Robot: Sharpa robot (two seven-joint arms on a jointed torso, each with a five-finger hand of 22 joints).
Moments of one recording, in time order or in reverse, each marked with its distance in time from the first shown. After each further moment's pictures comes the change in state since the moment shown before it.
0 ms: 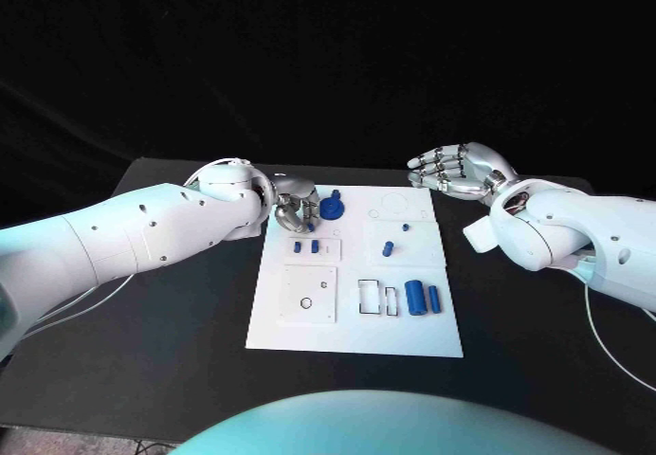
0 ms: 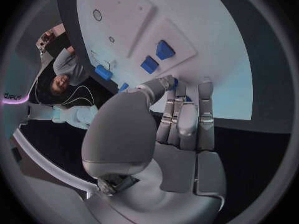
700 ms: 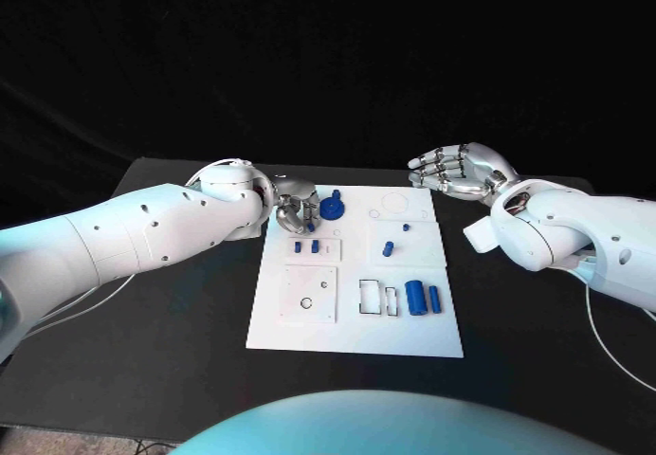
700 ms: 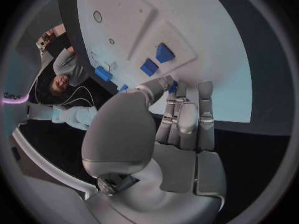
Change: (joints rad) left arm -0.001 0.004 -0.002 -0.005 0.001 0.014 -0.005; left_hand -0.037 -0.019 -0.022 0.006 0.008 -0.018 0.011 -0.025 -0.003 -0.032 0.016 -0.025 -0.002 -0.012 0.012 0.000 -0.017 0.000 -0.009 0.009 -0.024 -0.004; right arm 0.000 0.000 0.000 -0.001 0.000 0.002 -0.003; right_hand 0.000 0.000 0.000 0.000 0.000 0.000 0.000 0.000 -0.001 0.000 0.000 0.000 0.000 0.000 0.000 0.000 0.000 0.000 0.000 0.000 0.000 -0.001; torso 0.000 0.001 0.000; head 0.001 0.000
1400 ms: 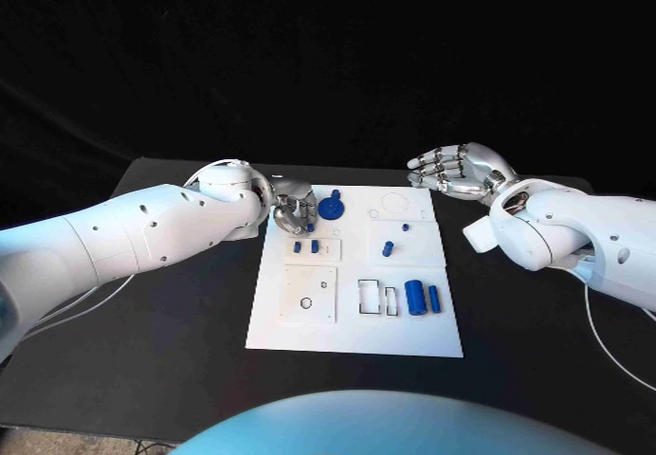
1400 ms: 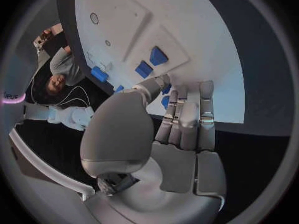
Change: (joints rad) left arm -0.001 -0.001 -0.001 -0.006 0.001 0.003 -0.040; left_hand -0.038 -0.022 -0.028 0.011 0.023 -0.077 -0.027 -0.046 -0.017 -0.095 0.025 0.008 0.010 -0.050 0.025 0.000 -0.064 0.000 -0.014 0.022 -0.038 -0.009; right arm 0.000 0.002 0.000 -0.003 0.000 0.003 -0.002; right_hand 0.000 0.000 0.000 0.000 0.000 0.000 0.000 0.000 -0.001 0.000 0.000 0.000 -0.001 0.000 0.000 0.000 -0.003 0.000 0.000 0.000 0.000 -0.004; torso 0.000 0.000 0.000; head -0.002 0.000
